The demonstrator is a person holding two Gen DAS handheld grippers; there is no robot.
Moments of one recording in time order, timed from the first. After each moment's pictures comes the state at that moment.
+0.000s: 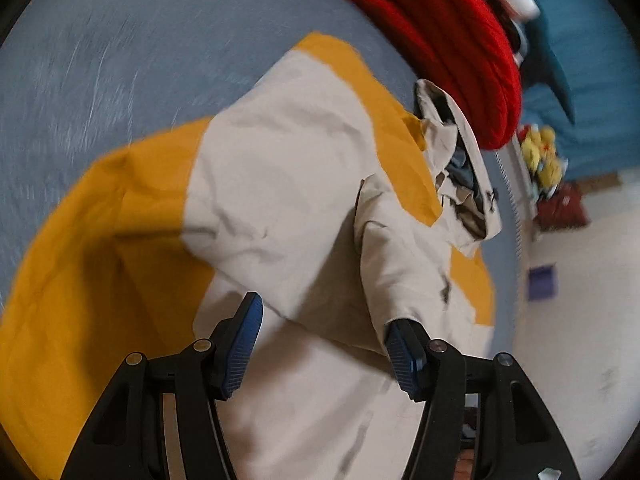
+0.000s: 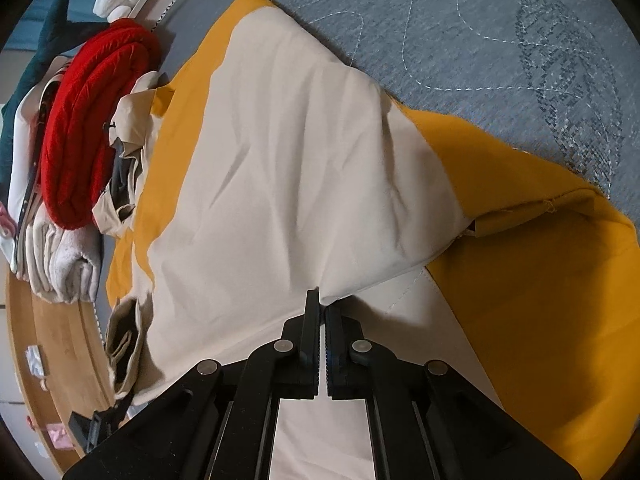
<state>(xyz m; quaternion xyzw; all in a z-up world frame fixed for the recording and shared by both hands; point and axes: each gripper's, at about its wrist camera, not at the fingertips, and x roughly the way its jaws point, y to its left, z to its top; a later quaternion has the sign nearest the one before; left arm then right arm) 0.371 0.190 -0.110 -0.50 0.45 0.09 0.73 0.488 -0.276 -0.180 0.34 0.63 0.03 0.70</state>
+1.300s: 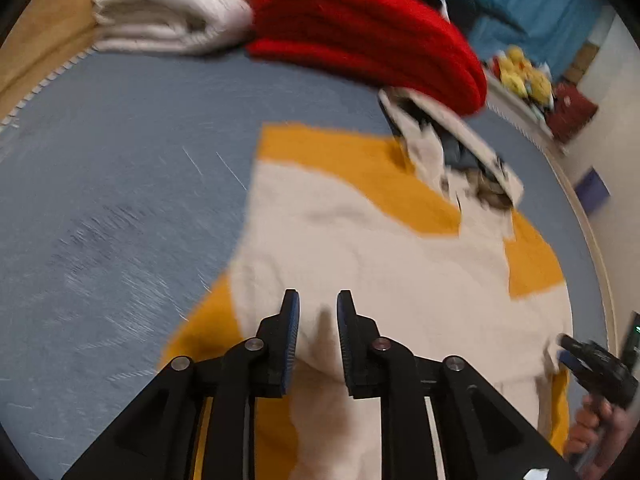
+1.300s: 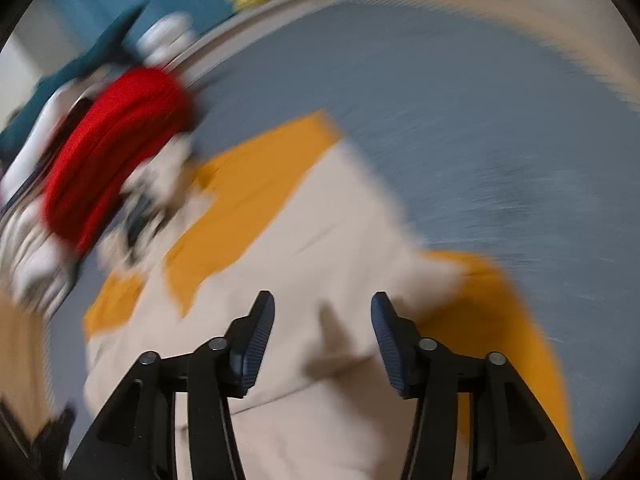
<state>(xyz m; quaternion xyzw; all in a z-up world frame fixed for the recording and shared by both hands) 0.409 0.187 -0.068 -0.21 0.47 0.10 0.85 0.492 -0.254 -0.116 0.21 0.53 0.04 0.82</state>
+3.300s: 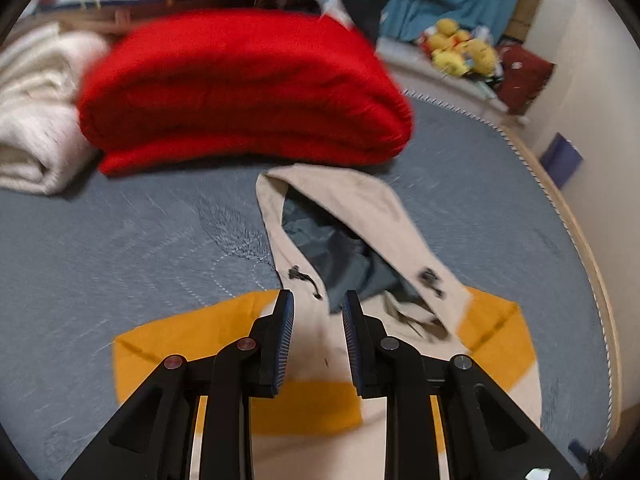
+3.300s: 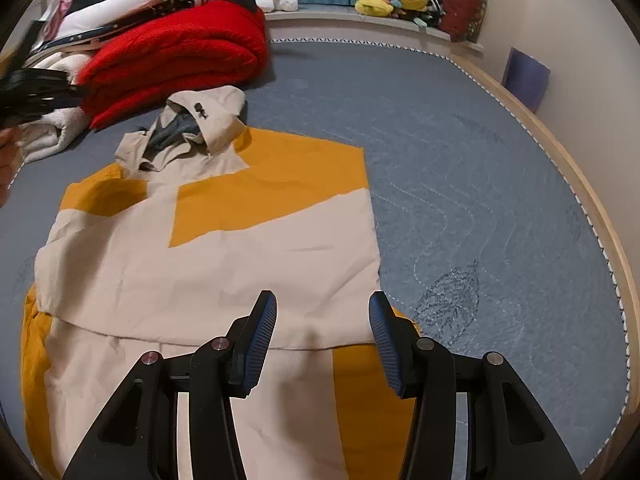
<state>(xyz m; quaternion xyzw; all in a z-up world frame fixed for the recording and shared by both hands) 0.681 0.130 -0.003 -0.12 0.46 0.01 0.88 0.467 -0.244 -0.047 -0.03 0.49 0.05 0.87</state>
